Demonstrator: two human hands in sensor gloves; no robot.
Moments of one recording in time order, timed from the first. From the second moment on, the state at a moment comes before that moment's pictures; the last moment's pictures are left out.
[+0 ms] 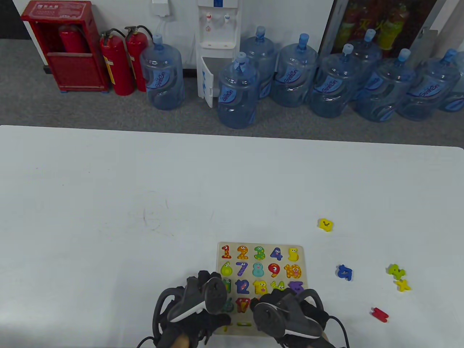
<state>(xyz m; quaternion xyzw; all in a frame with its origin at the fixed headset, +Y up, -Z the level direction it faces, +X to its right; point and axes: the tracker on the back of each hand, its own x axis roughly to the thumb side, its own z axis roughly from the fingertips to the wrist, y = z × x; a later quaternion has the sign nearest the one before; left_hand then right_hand) -0.086 -0.740 -0.203 -0.24 -0.12 0.04 0.96 0.110 -0.711 -0.193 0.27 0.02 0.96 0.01</state>
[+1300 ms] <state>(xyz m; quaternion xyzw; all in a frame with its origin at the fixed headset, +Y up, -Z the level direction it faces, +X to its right) -0.085 -0.740 -0.203 -0.25 -0.11 0.04 0.96 0.270 -0.749 -0.251 -0.04 0.03 1.00 -0.02</state>
